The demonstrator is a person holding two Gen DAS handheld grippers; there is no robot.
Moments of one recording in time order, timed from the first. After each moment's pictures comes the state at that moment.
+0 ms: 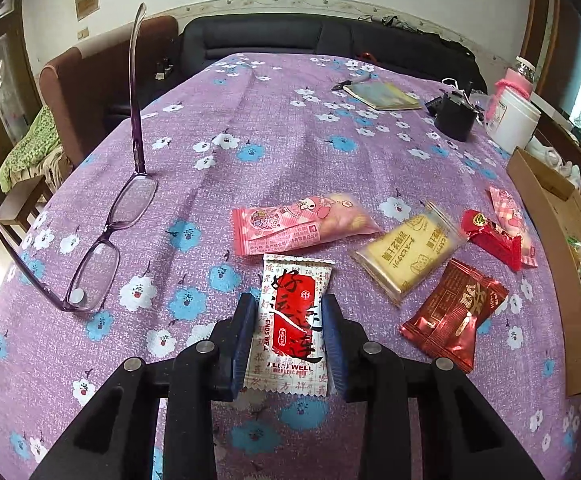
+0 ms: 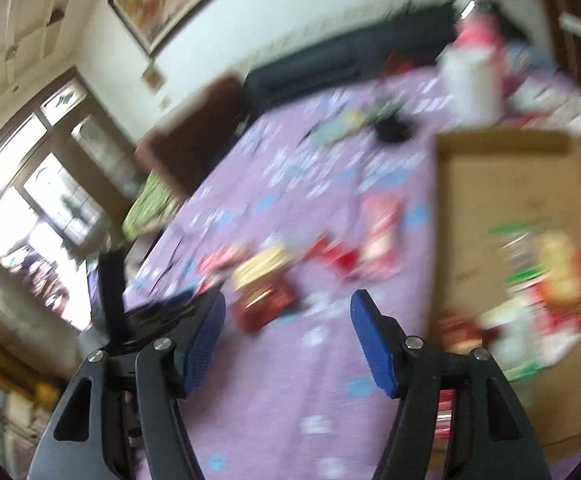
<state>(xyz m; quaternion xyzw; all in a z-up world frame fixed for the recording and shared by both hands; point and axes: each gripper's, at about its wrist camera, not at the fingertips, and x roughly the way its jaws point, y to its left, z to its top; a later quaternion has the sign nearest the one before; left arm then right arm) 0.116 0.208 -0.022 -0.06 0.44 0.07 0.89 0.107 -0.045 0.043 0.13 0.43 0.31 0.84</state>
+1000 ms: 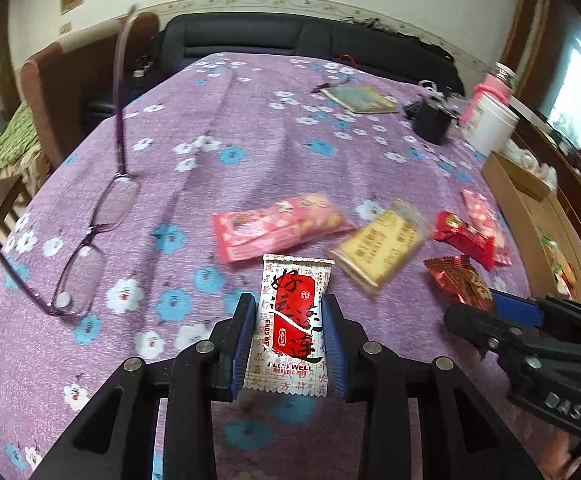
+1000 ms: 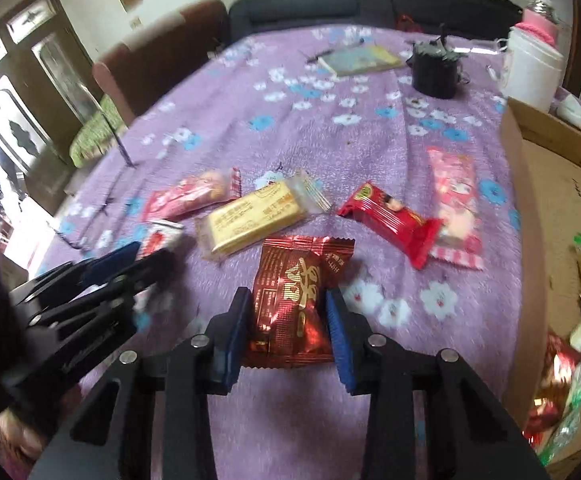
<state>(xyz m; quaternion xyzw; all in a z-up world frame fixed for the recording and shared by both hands) 0.112 0.207 -0.017 -0.08 0.44 0.02 0.89 0.121 0.045 -0.005 -0.01 0.48 0.23 0.85</state>
